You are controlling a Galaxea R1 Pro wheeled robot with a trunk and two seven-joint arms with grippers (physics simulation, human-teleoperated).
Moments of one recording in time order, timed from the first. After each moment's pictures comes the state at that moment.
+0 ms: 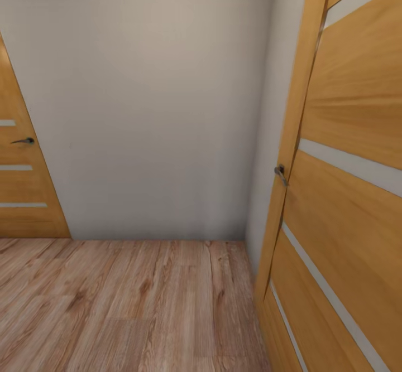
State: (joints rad) left arm 0.03 -0.11 0.13 -0.26 -0.05 -0.69 0.15; right arm 0.08 -0.05 0.00 -0.51 0.09 -0.56 0.00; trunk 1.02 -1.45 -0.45
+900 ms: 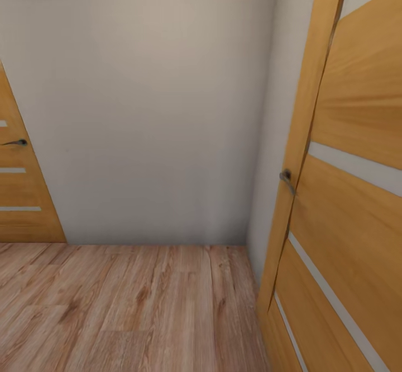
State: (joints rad) left arm 0.03 -0.11 0.13 -0.26 -0.05 -0.69 0.15; right arm 0.08 -0.05 0.00 -0.51 0.09 -0.56 0.00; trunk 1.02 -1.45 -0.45
